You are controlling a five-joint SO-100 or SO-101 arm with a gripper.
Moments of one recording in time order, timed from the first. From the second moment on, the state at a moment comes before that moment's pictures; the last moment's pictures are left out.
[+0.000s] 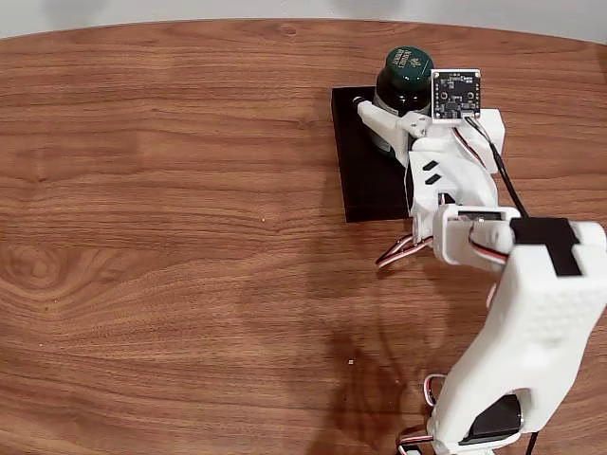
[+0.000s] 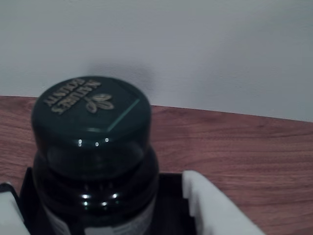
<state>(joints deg) 2.8 73.4 131.3 -52.6 186.9</state>
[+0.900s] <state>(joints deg) 1.5 109.6 158.3 -43.4 183.1</state>
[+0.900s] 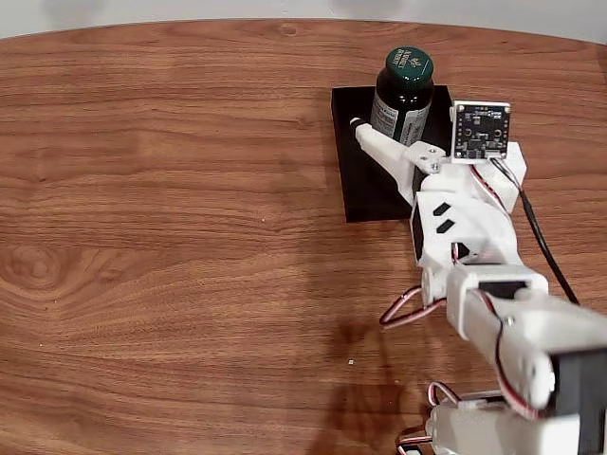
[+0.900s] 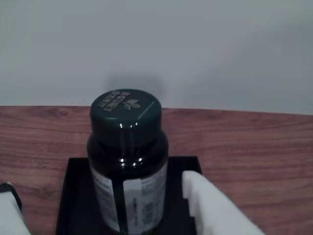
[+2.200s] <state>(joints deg) -1.9 160.8 174.5 26.0 156.8</state>
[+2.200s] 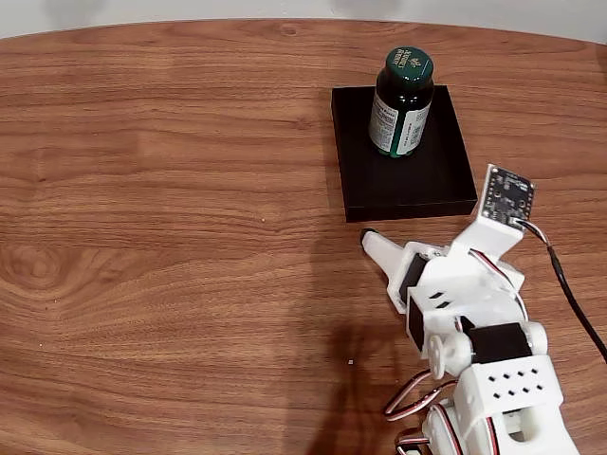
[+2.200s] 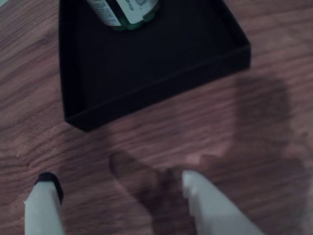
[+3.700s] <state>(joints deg) -2.5 187.8 174.5 62.1 136.1</state>
